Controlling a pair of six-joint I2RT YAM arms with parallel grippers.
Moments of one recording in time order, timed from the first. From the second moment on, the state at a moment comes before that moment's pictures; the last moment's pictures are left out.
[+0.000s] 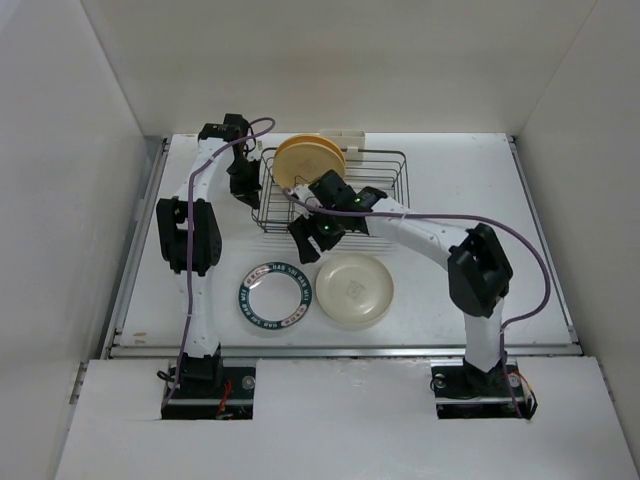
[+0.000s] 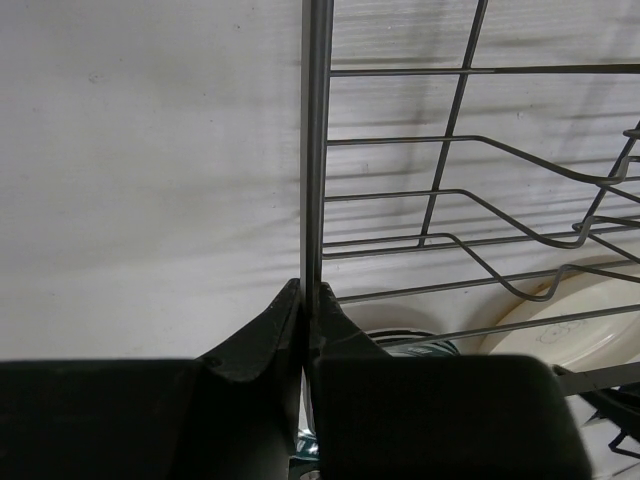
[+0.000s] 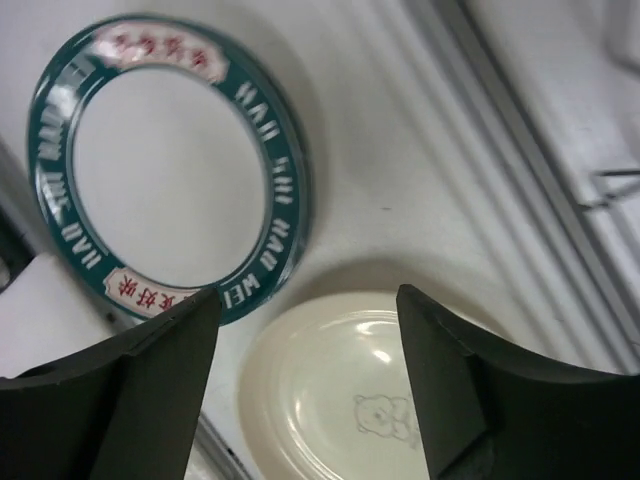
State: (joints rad) left arm -0.12 2.21 2.08 -1.23 0.19 -0.16; right arm 0.80 1.98 1.65 -0.65 -0.35 0.05
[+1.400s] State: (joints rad) left arm -0.12 2.24 2.12 -1.27 0.19 -0.15; right arm 0.55 2.12 2.09 -0.43 -0.09 0.00
